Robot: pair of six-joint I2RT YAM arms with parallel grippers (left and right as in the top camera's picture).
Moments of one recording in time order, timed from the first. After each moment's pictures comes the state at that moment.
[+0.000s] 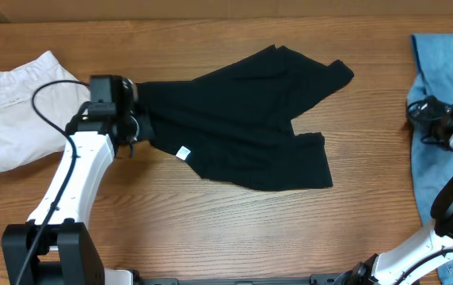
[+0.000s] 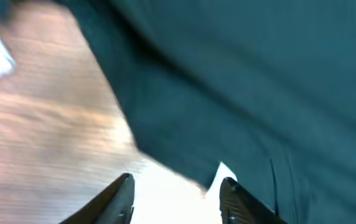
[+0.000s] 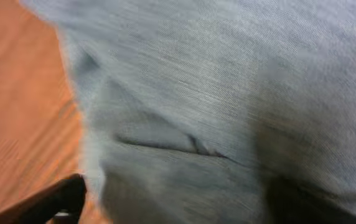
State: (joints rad) left arm -0.02 1.58 1.09 -0.65 0.16 -0.28; right arm -0.56 1.97 1.25 -0.26 -0.10 0.35
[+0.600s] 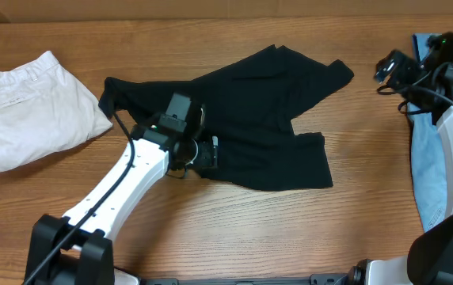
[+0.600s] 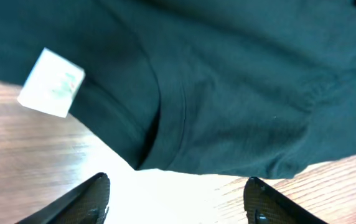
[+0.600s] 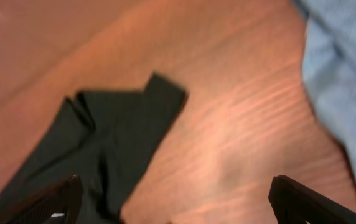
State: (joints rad) left arm -0.40 1.60 1.08 -0.76 0.20 -0.50; right arm -0.25 1.62 1.42 -0.71 -0.19 0.33
